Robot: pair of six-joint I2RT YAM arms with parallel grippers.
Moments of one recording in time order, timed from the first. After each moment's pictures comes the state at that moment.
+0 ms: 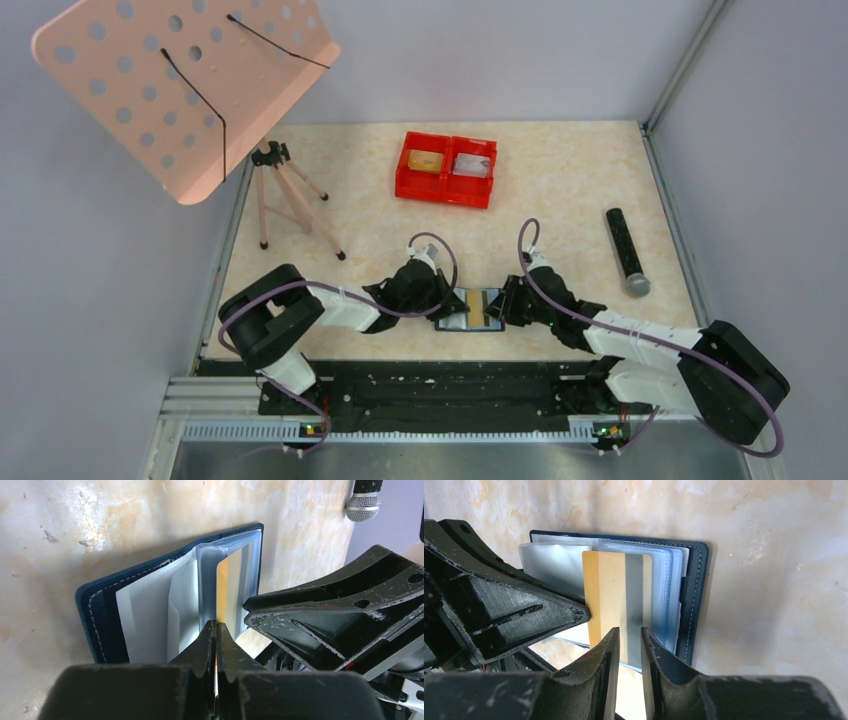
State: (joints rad) left arm -0.91 1.62 0.55 0.47 0.15 -1.15; right arm 0.72 1.11 0.27 0.16 -0.07 0.87
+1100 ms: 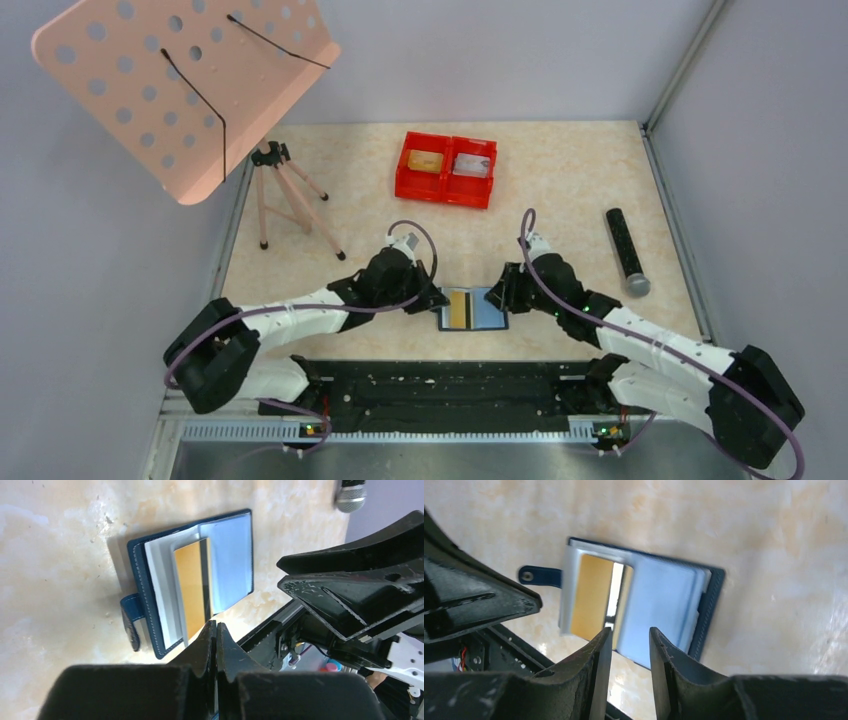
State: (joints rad) left arm -0.82 1.32 0.53 0.15 0.20 -1.03; right arm 0.70 0.99 0.38 -0.04 -0.05 0.67
